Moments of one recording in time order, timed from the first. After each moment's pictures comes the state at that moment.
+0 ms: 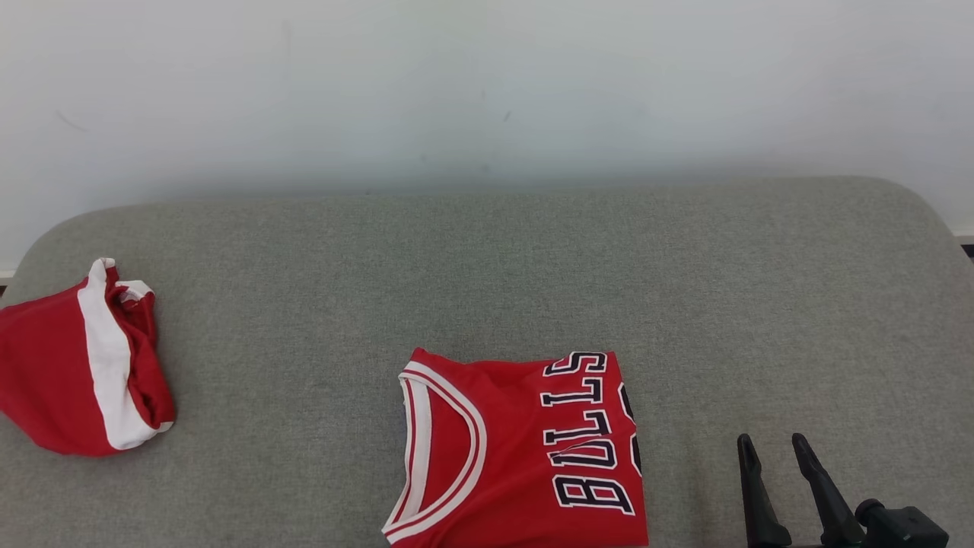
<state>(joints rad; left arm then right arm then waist) 0.05 0.09 -0.40 0.36 -0.28 -0.13 -0.26 0.06 -0.13 0.07 0.19 0.33 0.13 -0.26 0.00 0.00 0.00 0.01</state>
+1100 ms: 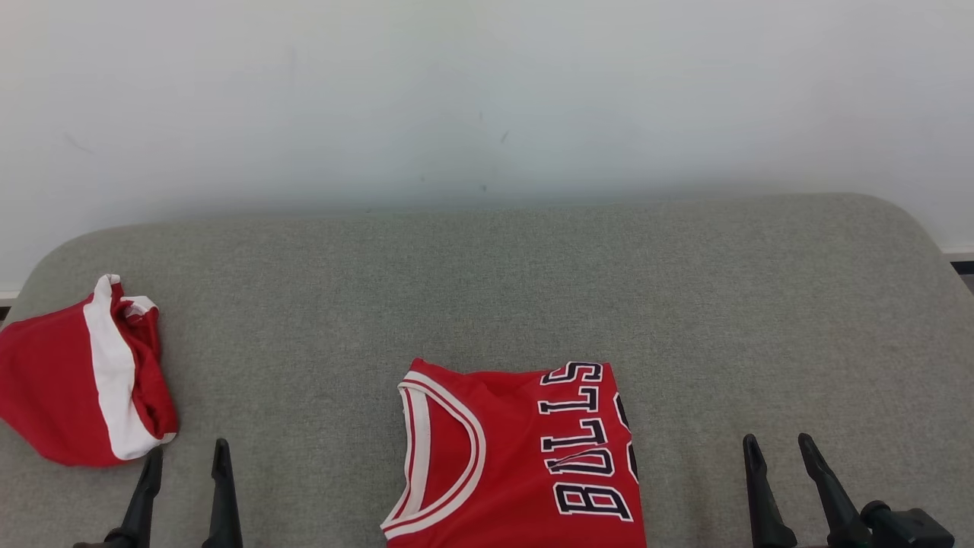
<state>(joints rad) 0.07 0.07 0.10 0.08 -0.17 -0.07 -0.26 0.07 -0.13 0.06 0.18 0.31 0.13 -0.26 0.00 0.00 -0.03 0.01</state>
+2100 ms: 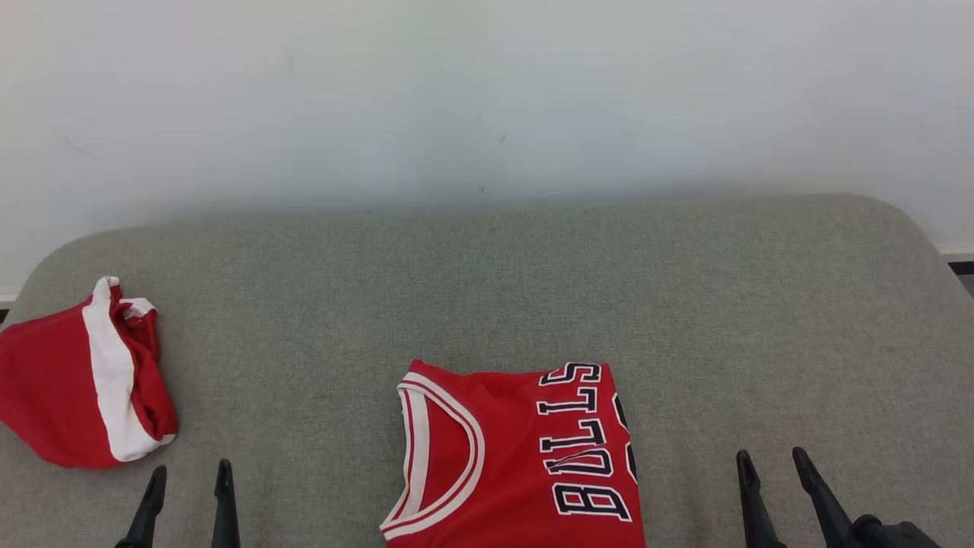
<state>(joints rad) 0.07 0.07 0.13 0.14 -0.11 -0.11 -0.26 0.10 -0.13 0.07 0.17 0.27 0.13 -0.26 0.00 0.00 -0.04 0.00</state>
